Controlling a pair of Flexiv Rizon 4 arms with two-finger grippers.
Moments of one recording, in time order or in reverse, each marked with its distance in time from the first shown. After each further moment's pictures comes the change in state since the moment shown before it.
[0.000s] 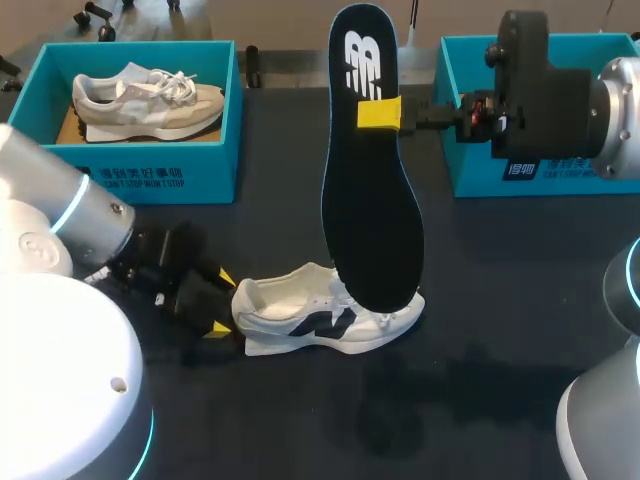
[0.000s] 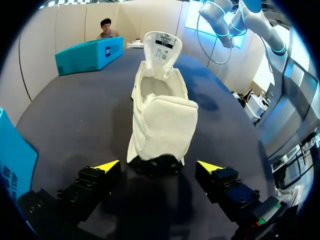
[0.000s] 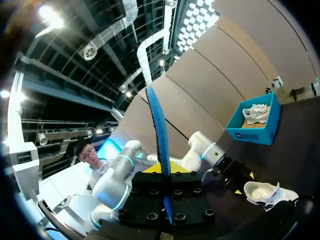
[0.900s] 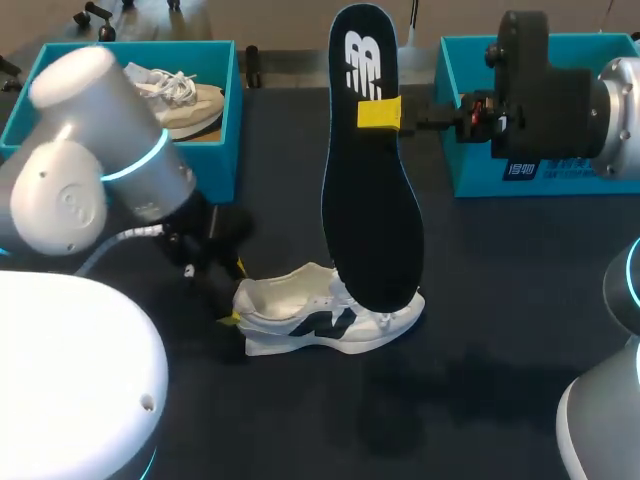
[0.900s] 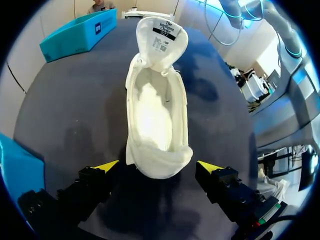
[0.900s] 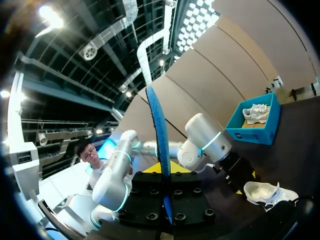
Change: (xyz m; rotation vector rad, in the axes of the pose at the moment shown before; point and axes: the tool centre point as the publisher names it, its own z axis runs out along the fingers) left arm 0.007 -0.035 -0.014 -0.349 0.027 -0.015; right arm 0.000 0.000 0.000 0.000 0.000 0.000
